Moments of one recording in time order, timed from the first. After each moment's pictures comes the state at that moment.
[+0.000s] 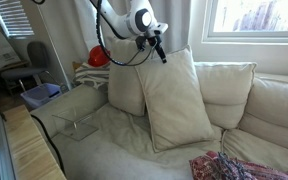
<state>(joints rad) 0.28 0.91 -0.23 -1.49 -0.06 2.80 0.93</state>
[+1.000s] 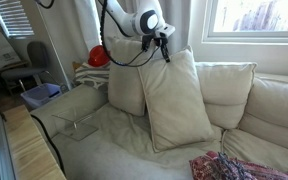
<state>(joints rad) 0.19 0.94 -0.18 -1.42 0.10 2.79 0.95</state>
